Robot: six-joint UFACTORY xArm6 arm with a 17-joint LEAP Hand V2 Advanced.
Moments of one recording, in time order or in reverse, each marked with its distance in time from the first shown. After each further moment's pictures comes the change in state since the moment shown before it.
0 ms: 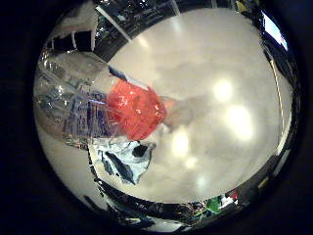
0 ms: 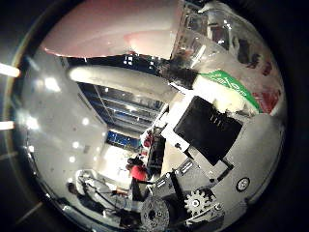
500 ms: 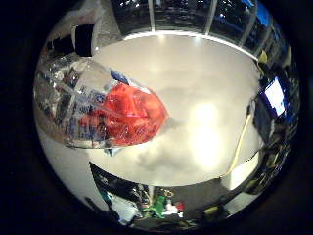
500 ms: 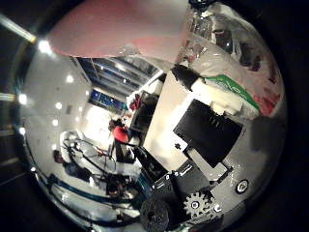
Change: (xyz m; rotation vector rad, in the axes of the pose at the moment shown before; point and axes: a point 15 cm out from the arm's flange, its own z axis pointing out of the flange) arm -0.075 0.016 -0.035 -0.406 0.339 -0.489
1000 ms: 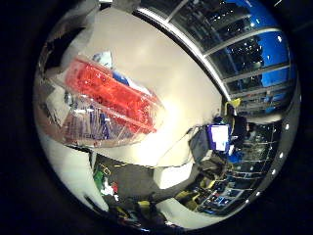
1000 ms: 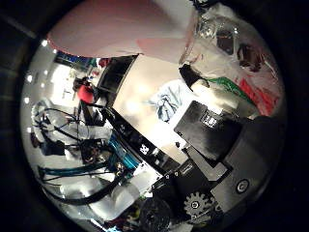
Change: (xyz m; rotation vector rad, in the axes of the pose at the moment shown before) arm -0.042 -0.039 -0.040 -0.252 0.404 -0.281
